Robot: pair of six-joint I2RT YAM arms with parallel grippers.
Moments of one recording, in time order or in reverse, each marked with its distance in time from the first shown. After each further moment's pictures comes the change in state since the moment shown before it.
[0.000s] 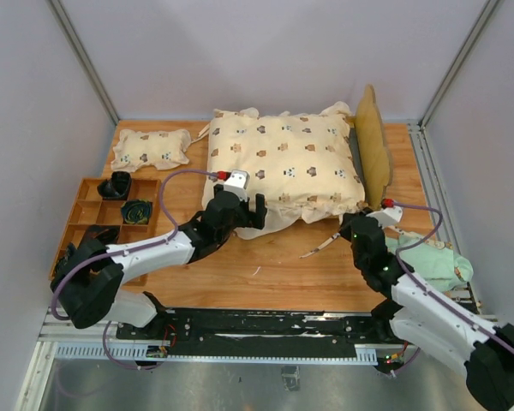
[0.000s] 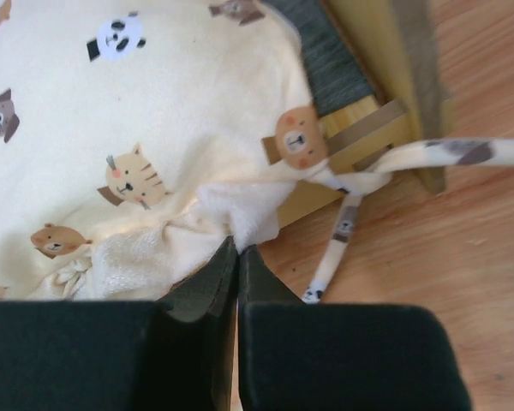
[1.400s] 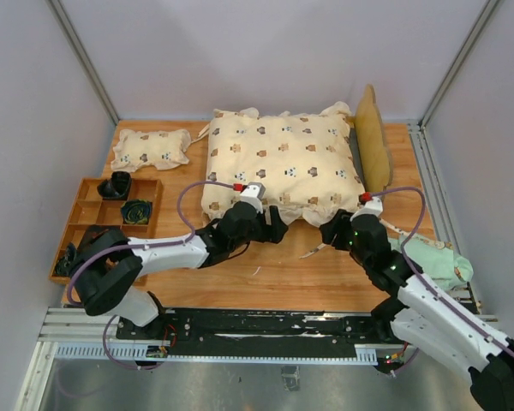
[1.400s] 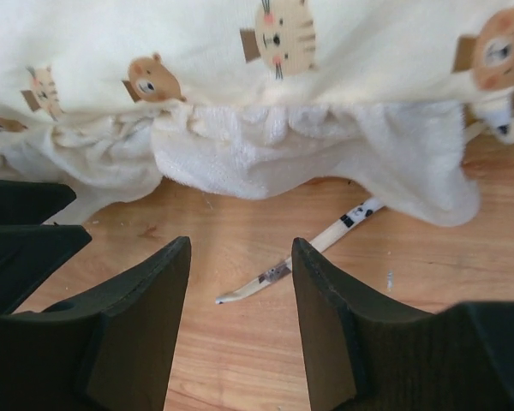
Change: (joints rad) left arm -0.119 0.098 0.003 0.046 0.121 -0.248; right arm -0.021 -0.199 0.133 -0.385 -0.385 -0.252
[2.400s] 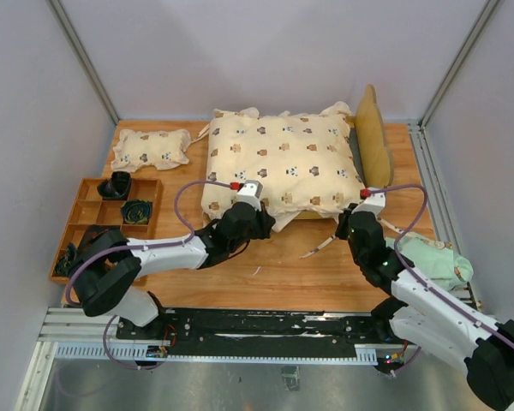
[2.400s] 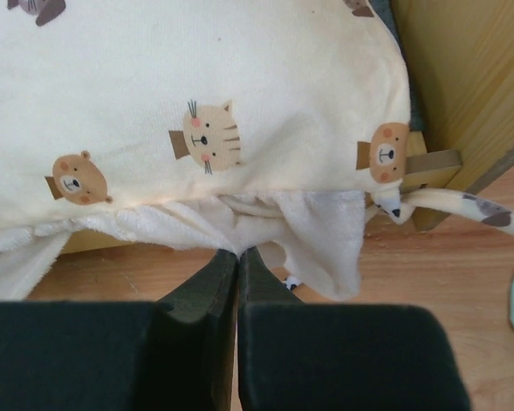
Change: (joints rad) left arm -0.006 0.039 0.007 0.074 -0.086 -0.018; right arm 0.032 0.180 -0.050 0.285 0.271 -0.119
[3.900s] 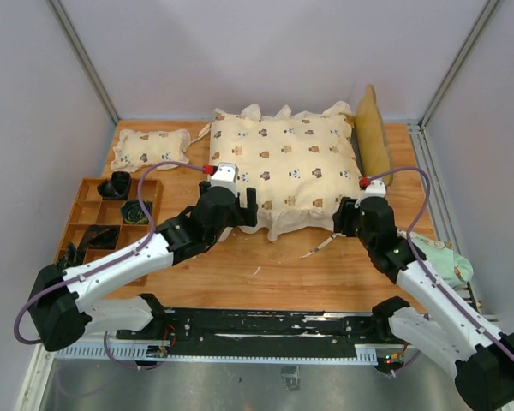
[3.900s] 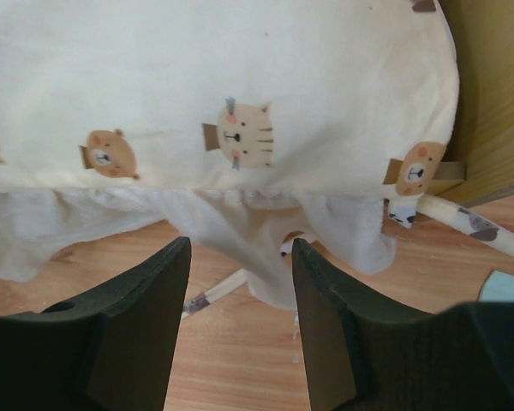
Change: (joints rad) left arm 0.044 -0.339 0.157 -0.555 -0.191 0.170; right arm -0.158 -0.038 0.151 -0.274 -0.328 -0.146
